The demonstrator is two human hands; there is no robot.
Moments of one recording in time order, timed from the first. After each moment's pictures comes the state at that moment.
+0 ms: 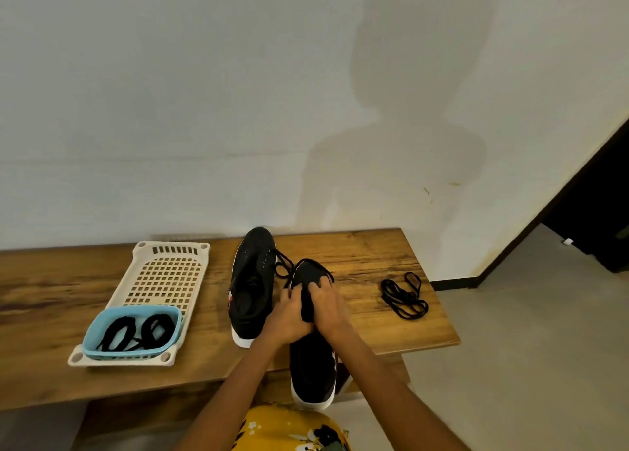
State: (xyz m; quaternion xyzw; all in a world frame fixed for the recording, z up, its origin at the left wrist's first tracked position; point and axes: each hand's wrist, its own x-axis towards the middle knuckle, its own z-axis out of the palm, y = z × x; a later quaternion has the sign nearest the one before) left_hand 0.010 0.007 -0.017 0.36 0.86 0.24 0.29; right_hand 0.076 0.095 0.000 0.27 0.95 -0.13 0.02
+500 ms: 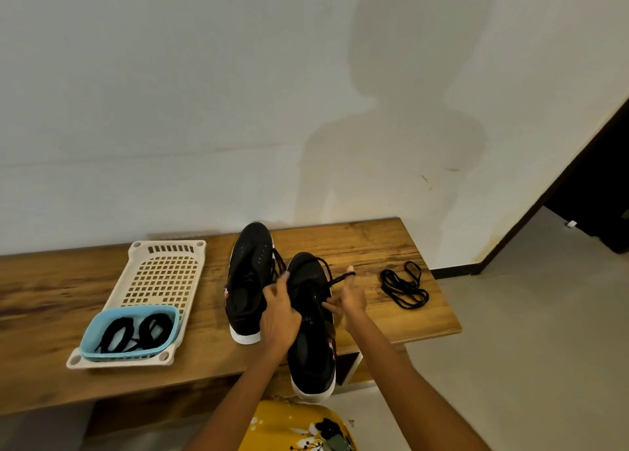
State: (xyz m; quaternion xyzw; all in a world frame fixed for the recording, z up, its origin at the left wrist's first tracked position) left_hand 0.030 -0.002 -0.018 0.25 0.90 0.33 0.13; right_hand 0.083 0.126 -0.021 0.56 0.43 -0.69 -0.16
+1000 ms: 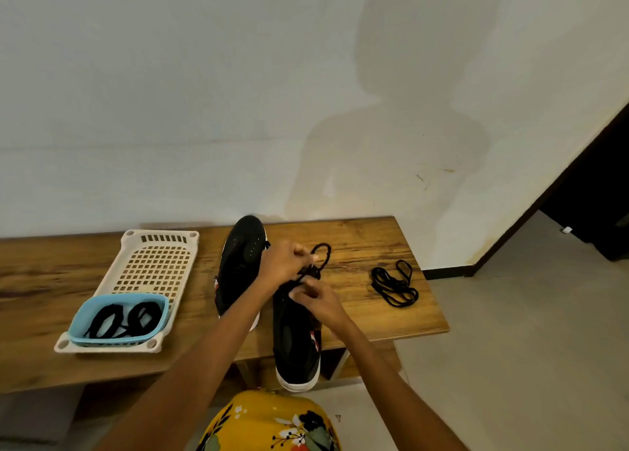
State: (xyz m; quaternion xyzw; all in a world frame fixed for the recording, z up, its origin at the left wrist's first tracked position) left_hand -0.010 0.047 0.045 0.34 0.85 0.36 0.20; right_hand 0.102 0.110 -0.022 0.23 0.73 -0.63 -0.06
